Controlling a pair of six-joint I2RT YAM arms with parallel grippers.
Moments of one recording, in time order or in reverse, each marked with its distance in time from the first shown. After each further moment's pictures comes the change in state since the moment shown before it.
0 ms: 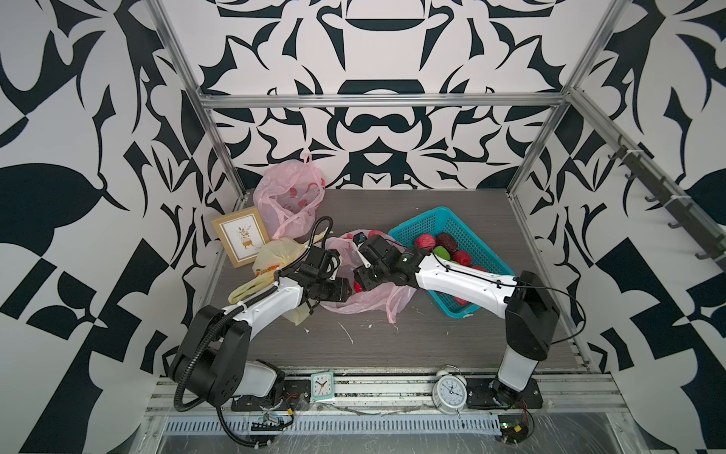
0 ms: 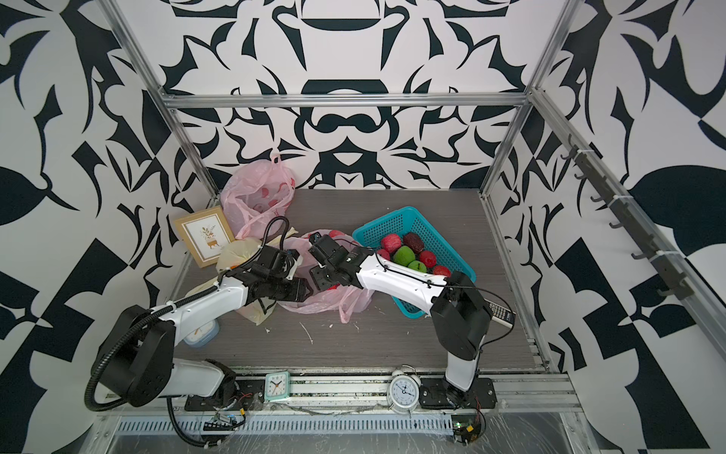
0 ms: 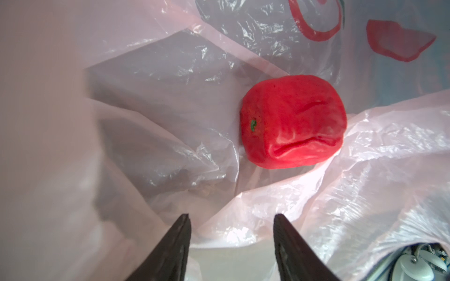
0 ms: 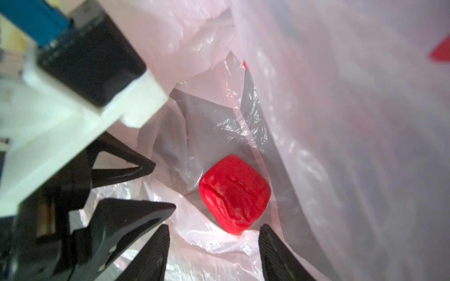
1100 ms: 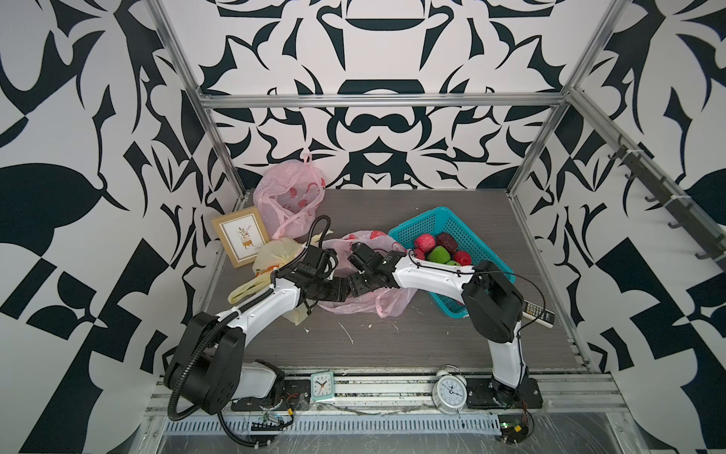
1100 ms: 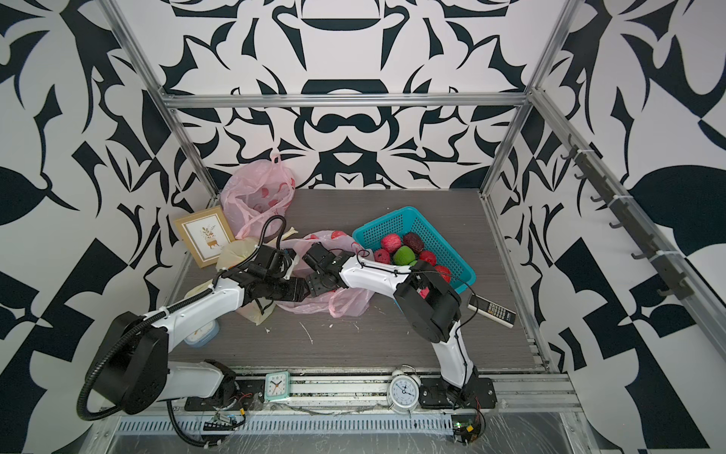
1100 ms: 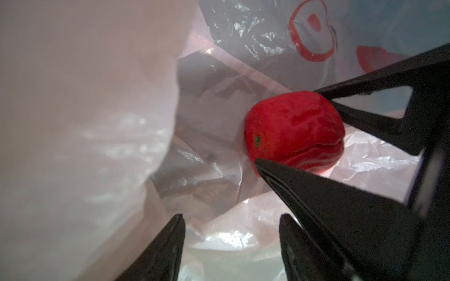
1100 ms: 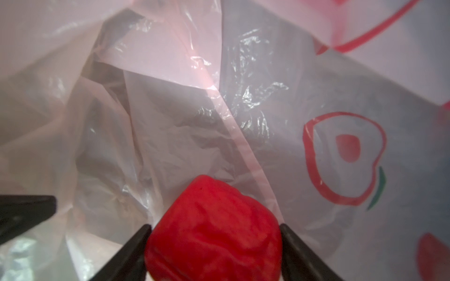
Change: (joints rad) left arm -0.001 -0.040 0.008 -0.047 -0.037 0.001; right arm -0.002 0.212 0.054 0.002 -0.010 0.124
